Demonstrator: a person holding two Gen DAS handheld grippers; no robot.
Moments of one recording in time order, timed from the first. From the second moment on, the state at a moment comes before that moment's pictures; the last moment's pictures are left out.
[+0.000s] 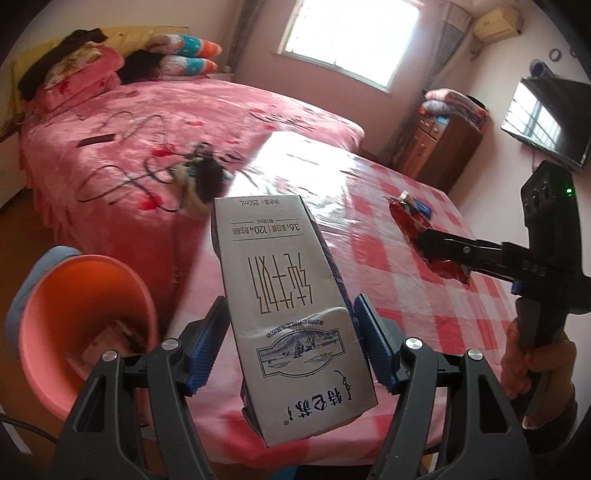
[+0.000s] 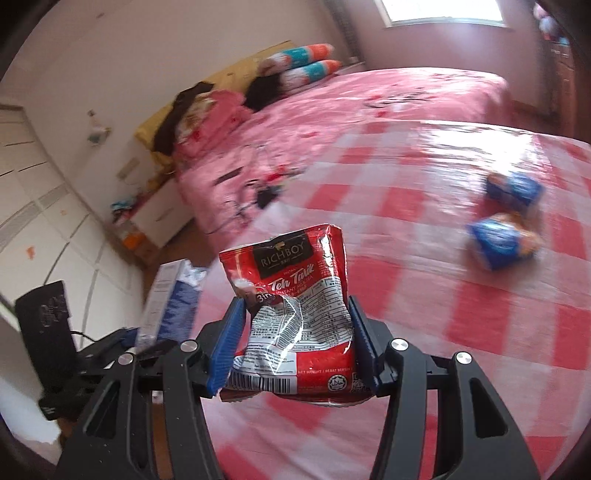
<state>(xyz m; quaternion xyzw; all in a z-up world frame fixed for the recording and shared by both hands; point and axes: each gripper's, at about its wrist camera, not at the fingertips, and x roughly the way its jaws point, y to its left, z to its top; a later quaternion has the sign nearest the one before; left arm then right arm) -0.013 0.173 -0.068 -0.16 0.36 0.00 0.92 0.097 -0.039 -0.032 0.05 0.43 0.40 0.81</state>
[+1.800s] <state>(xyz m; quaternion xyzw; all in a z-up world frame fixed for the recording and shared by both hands) -0.061 0.287 -0.095 -0.21 0.37 0.20 0.88 0.049 0.059 -0.037 -0.02 0.38 0.43 0.82</state>
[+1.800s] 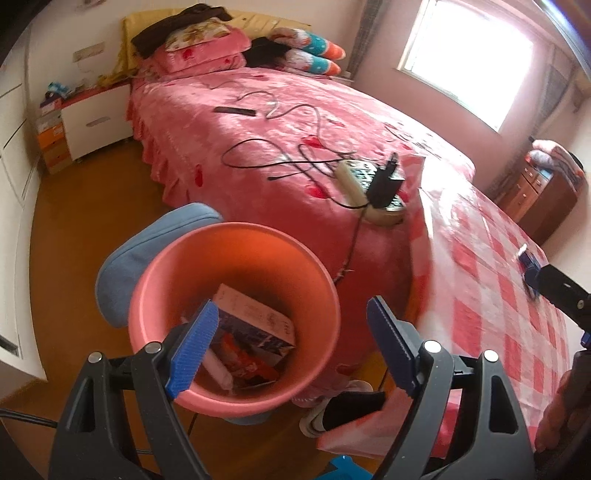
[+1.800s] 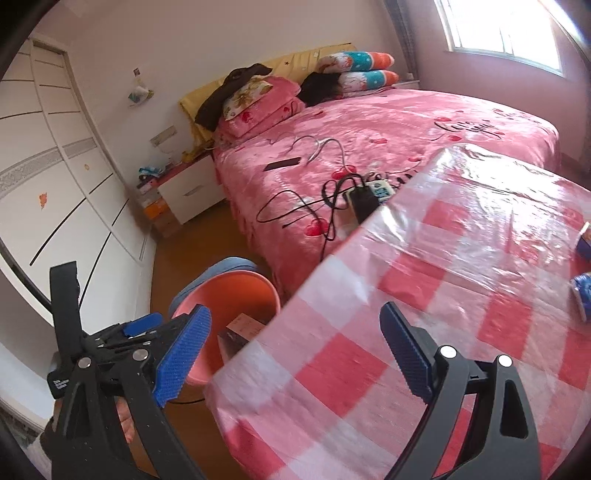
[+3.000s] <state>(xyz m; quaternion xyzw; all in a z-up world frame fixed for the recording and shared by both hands) -0.021 0.126 -0.030 -0.08 0.39 0.11 0.91 0.063 -0.078 -0.031 0.04 0.35 0.37 0.86</state>
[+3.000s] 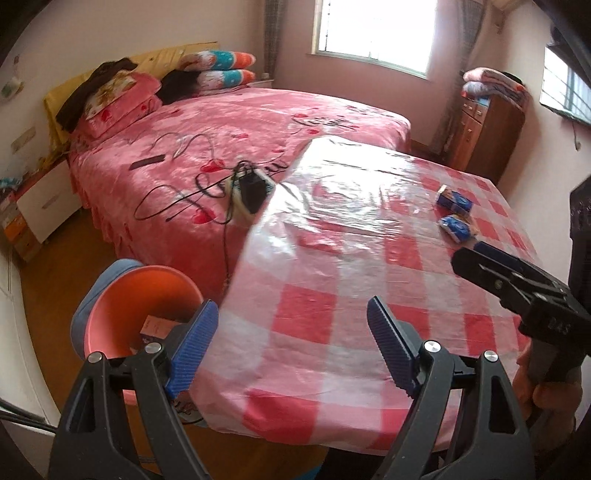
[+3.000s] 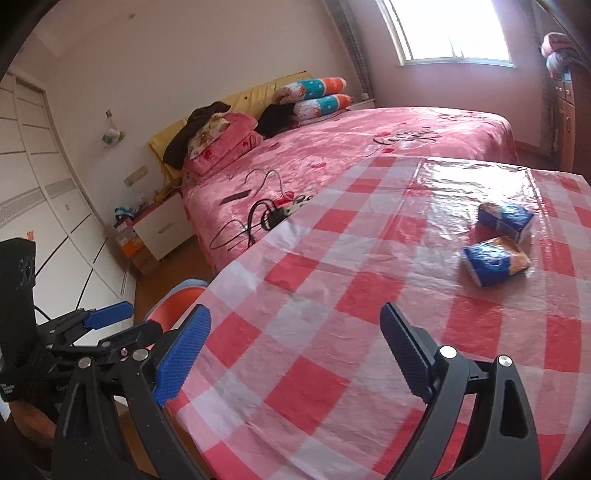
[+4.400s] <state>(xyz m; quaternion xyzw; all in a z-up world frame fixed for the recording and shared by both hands) 0.163 -0.082 -0.064 0.10 0.41 -0.15 0.90 0.216 -0.285 -0.050 0.16 0.45 0.24 0.84</state>
